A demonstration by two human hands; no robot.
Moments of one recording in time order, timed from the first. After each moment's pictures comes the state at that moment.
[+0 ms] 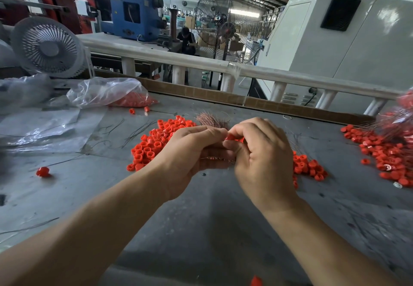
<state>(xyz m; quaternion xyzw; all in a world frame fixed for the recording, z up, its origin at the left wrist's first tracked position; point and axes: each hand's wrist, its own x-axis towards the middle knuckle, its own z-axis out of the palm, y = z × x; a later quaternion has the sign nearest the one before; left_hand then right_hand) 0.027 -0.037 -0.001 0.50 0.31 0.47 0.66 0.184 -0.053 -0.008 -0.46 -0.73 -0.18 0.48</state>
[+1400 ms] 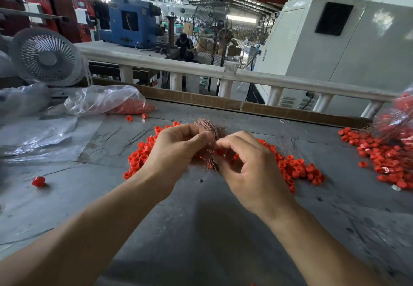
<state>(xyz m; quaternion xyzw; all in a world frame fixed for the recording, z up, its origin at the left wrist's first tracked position) 0.019 -0.022 -0.009 0.54 0.37 0.55 0.53 0.190 -0.054 -0.013 -0.43 -0.78 0.01 0.46</state>
